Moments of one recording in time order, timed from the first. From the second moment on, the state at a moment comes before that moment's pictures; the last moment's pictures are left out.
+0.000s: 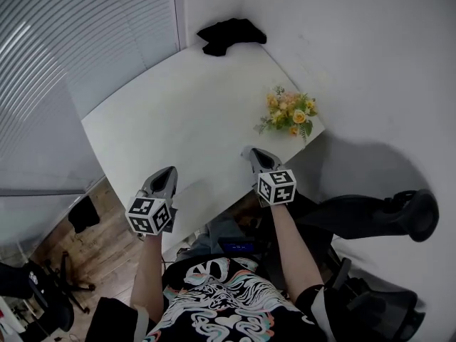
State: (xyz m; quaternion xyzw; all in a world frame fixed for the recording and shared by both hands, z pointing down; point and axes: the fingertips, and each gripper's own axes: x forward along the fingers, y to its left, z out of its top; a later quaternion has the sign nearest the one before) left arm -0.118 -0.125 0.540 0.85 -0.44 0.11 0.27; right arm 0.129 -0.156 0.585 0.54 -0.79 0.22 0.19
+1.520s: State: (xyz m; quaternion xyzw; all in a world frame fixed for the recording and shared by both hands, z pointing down) left arm -0.103 0.167 0.424 0.92 -0.36 0.07 0.15; right arm 0.087 0.263 0.406 0.66 -0.74 0.10 0.06
